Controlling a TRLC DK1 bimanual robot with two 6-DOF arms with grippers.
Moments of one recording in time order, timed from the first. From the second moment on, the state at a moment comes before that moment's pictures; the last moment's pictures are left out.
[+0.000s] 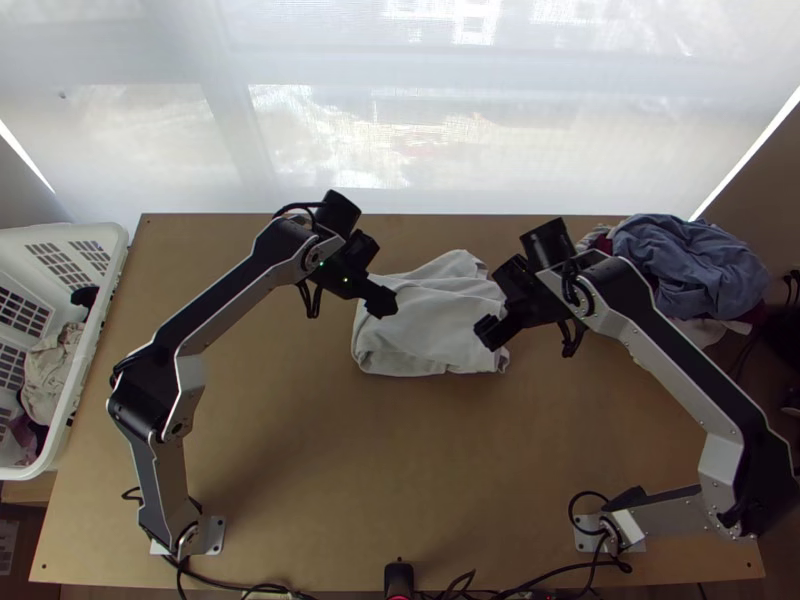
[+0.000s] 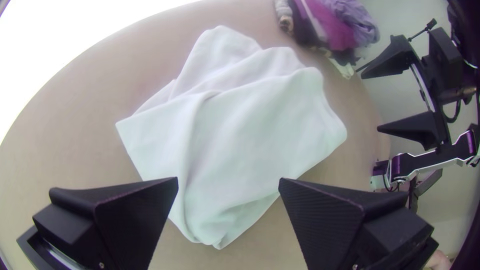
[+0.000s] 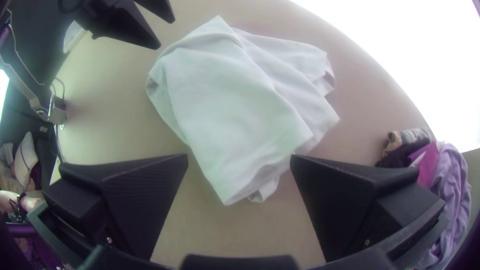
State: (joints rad) left arm -0.52 1.97 1.87 -0.96 0.37 0.05; right arm 0.49 1.53 1.43 -0.96 -0.16 -0.19
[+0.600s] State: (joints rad) left arm -0.52 2.10 1.80 -0.89 0.30 0.08; right arm 0.65 1.89 1.45 -0.77 -0.16 -0.21
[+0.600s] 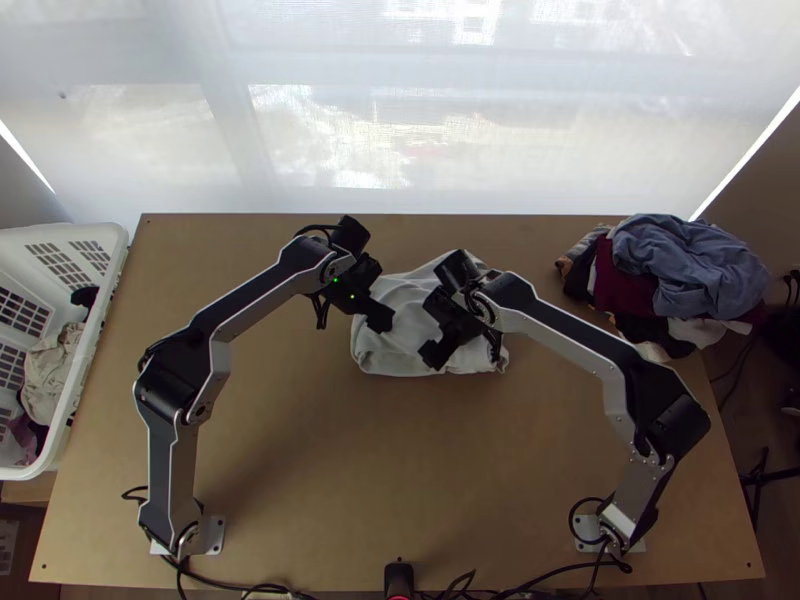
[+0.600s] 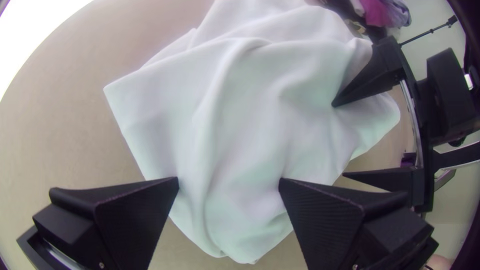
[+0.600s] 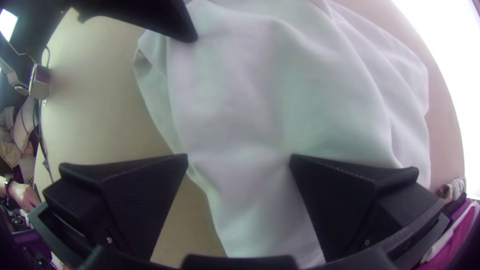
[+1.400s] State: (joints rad) left arm -0.48 1.97 1.84 -0.98 0.27 0.09; right arm 0.67 1.69 1.40 -0.75 -0.16 -0.25
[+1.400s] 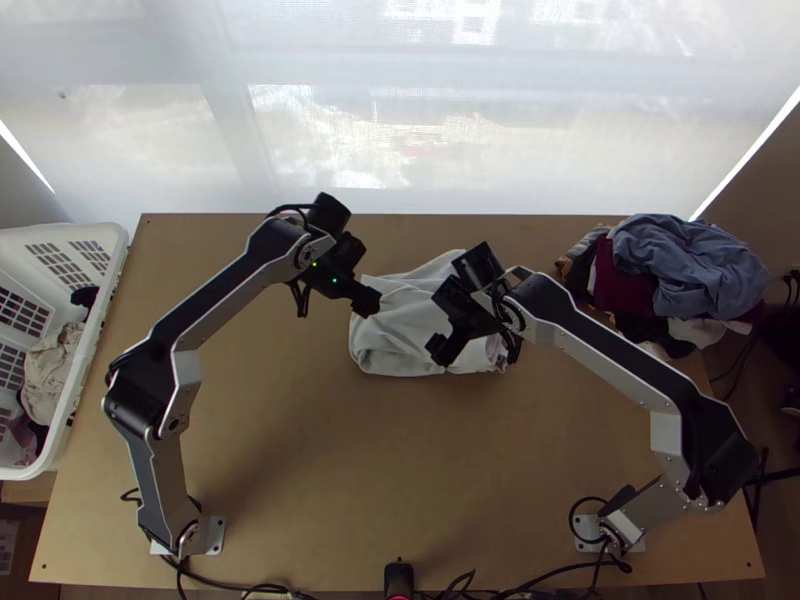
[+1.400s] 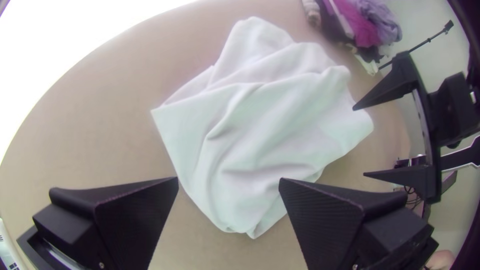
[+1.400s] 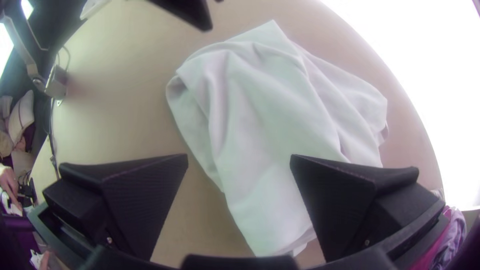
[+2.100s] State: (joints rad) left arm -0.21 1.46 1.51 -1.01 0.28 0.07; right arm 0.88 1.55 0.91 -0.17 0.08 -0.57
